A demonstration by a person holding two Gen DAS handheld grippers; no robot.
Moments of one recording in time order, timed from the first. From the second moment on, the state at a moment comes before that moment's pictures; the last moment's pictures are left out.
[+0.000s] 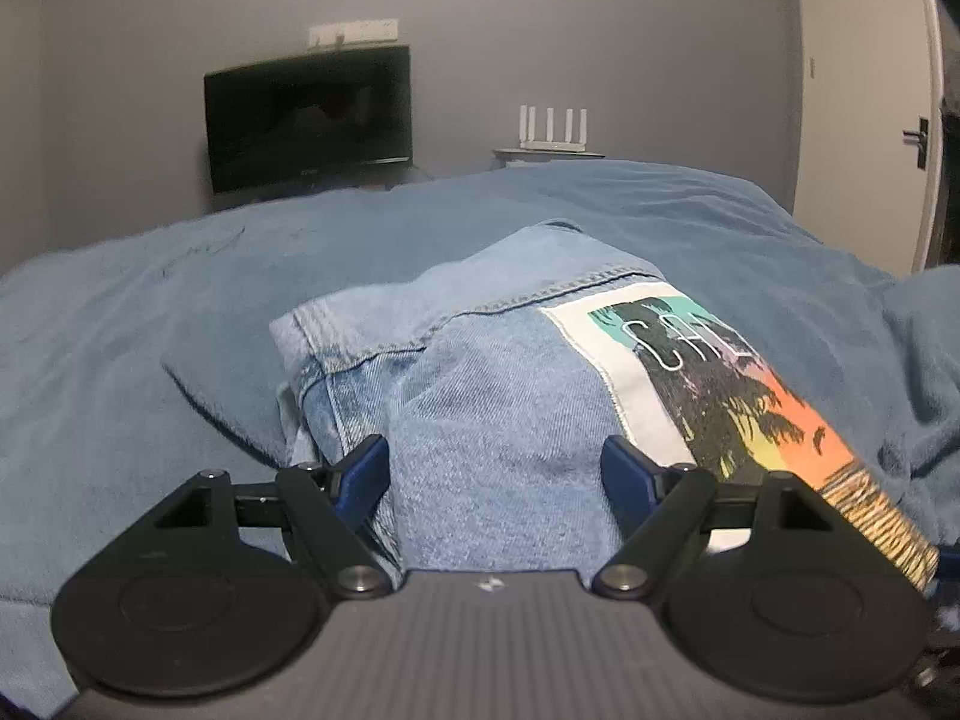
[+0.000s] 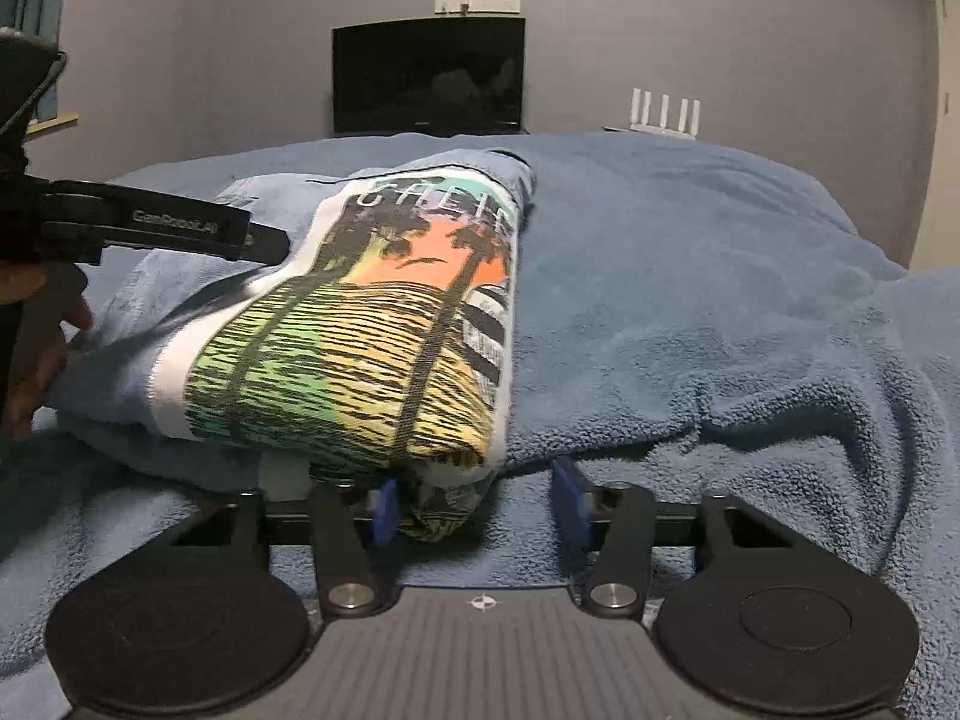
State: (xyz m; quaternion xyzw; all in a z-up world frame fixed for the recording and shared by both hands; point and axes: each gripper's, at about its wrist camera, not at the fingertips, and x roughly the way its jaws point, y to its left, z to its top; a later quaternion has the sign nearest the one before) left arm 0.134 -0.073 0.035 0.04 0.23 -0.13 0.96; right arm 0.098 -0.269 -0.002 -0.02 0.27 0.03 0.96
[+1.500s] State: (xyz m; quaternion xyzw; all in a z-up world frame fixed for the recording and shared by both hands) left arm 0.043 -0.088 -0.025 0.05 0.29 -0.14 0.95; right arm 0.111 -0.223 -0.023 -0.03 0.28 0.12 0.95
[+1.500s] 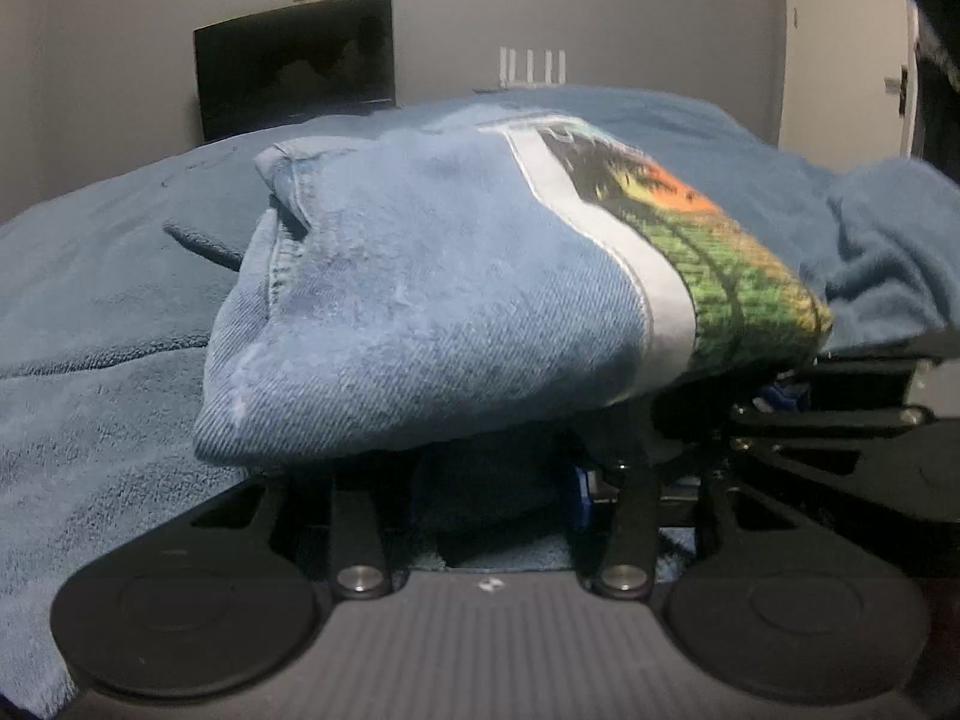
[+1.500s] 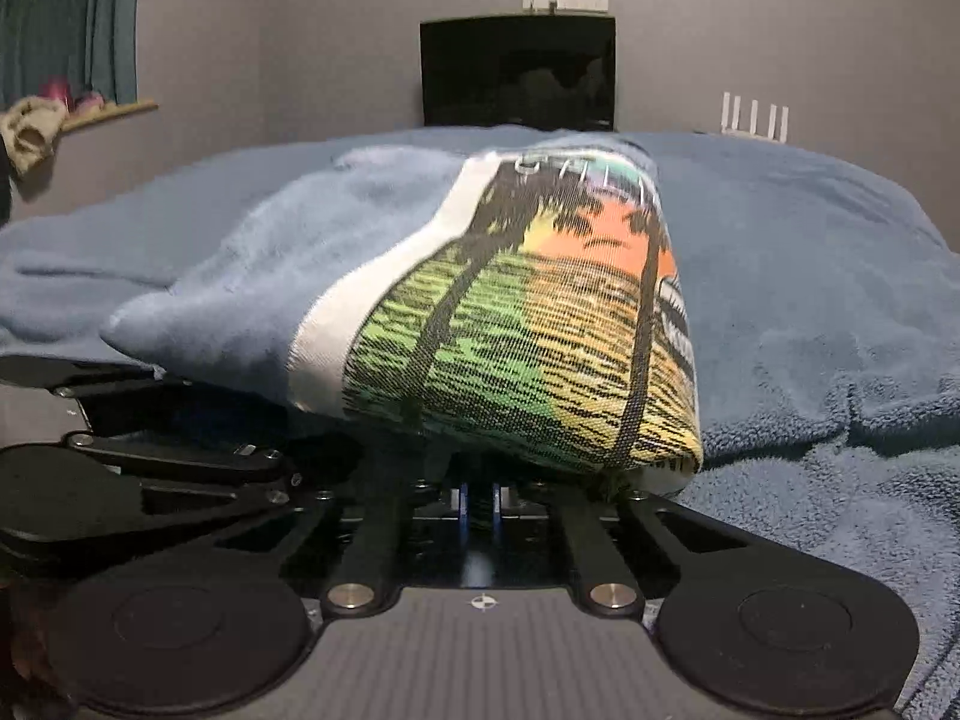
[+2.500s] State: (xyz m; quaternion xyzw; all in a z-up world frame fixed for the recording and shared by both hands) left arm -0.015 -0.019 0.024 -0.01 0.22 -0.07 0.97; right arm 0.054 -0.257 0.036 0.01 0.21 0.15 0.97
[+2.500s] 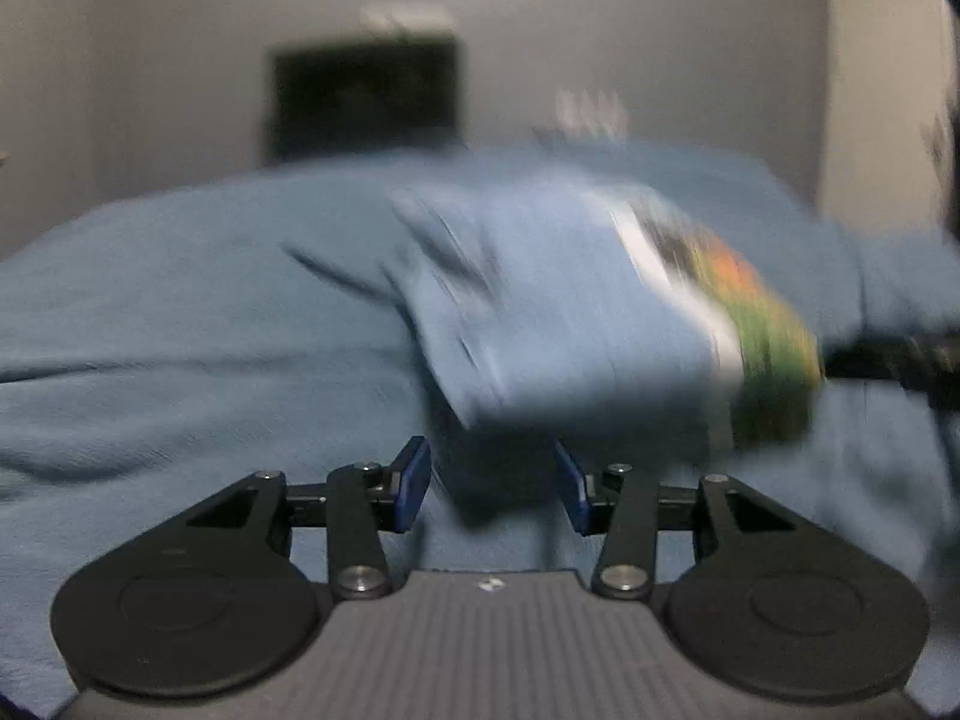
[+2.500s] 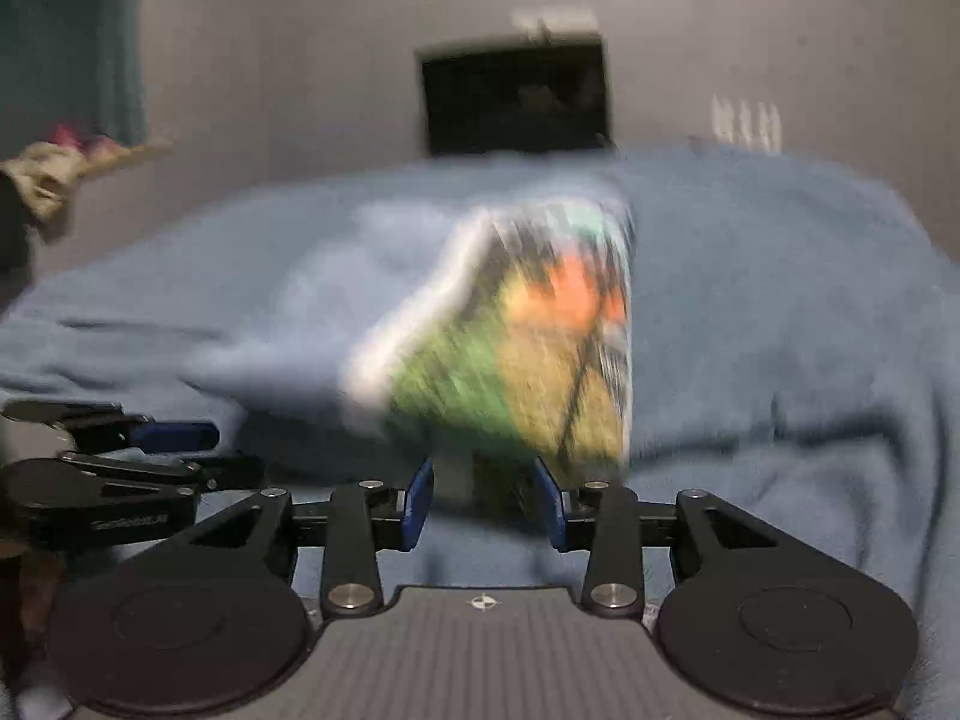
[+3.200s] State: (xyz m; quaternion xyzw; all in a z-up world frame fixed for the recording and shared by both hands) left arm 0.034 -0.056 0.017 -0.01 0.29 -0.10 0.95; right arm 0.121 -0.264 0.001 0.02 0.24 0.10 0.96
